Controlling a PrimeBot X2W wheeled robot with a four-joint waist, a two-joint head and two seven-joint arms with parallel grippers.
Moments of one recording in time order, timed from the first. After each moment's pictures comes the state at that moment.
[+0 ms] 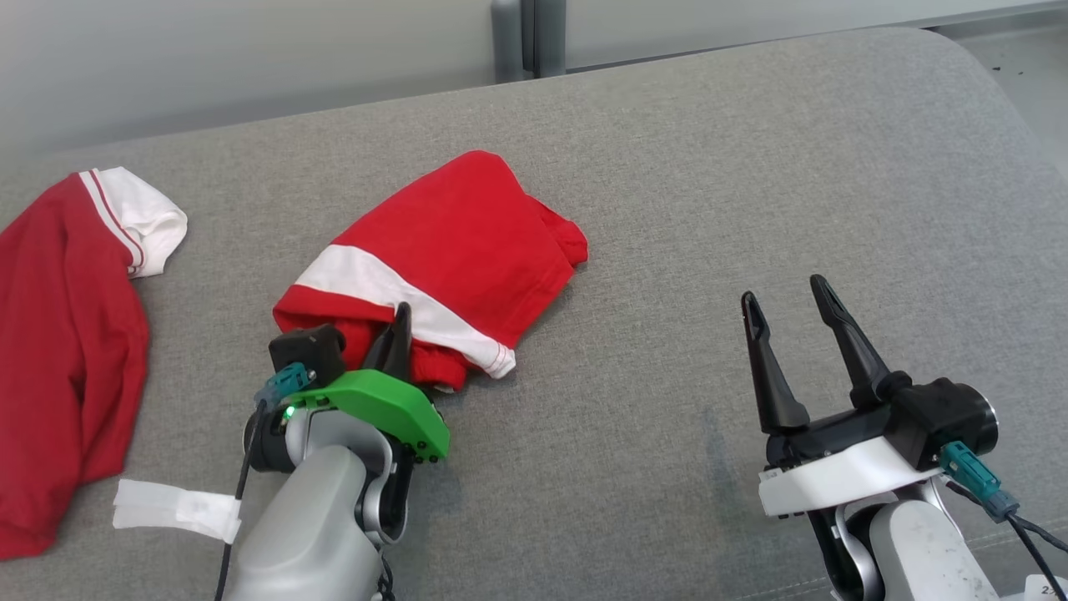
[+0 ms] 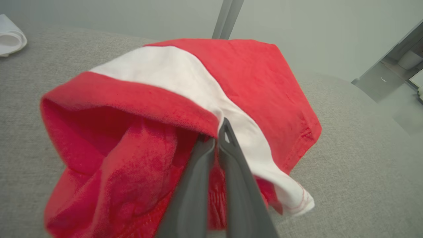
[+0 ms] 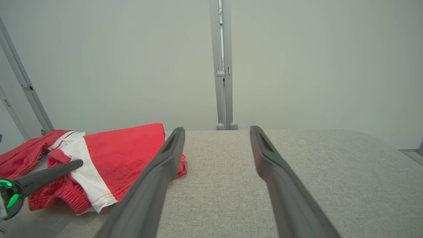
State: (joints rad) left arm -0.53 0.05 -0.49 0.78 -0.70 0.02 -0.26; right arm -0.11 -0.05 0.12 0.00 0.12 0.13 -0.26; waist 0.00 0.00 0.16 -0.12
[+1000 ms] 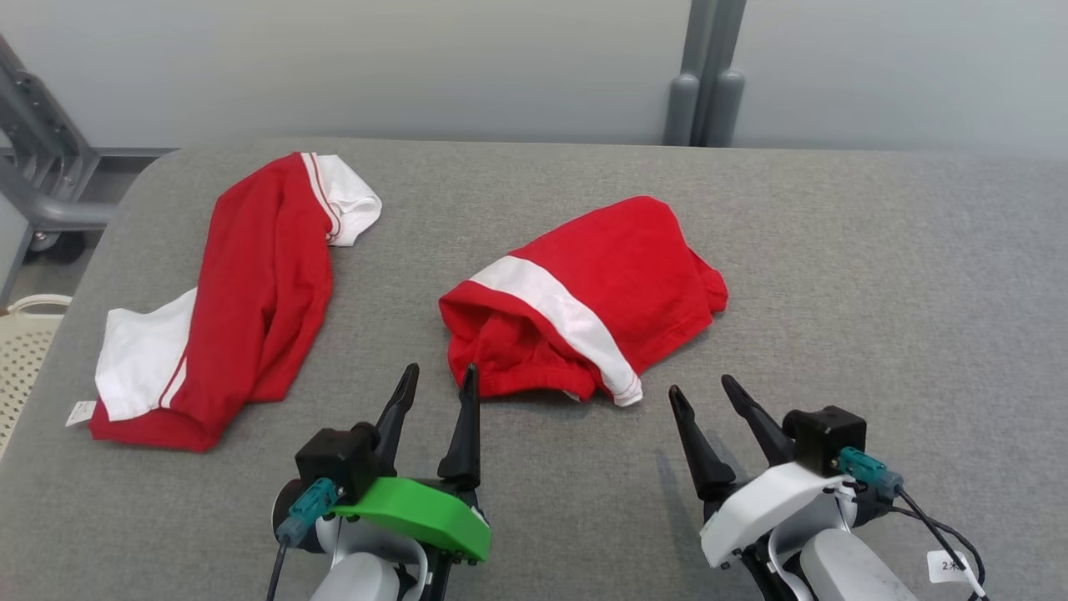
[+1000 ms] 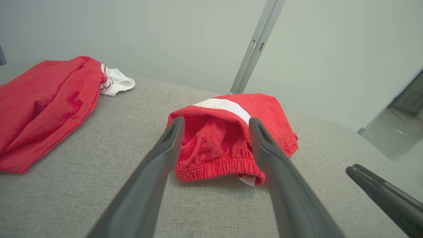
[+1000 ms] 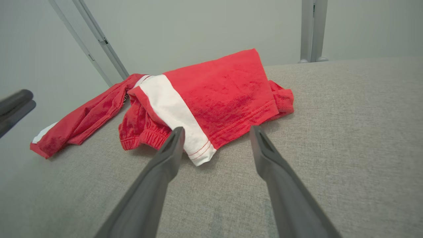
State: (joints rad) left arm -0.20 0.05 -0.47 0.33 -0.55 0.06 -0.26; right arm -0.18 -0.05 0.28 0.40 0.34 0.13 -0.24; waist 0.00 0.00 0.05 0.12
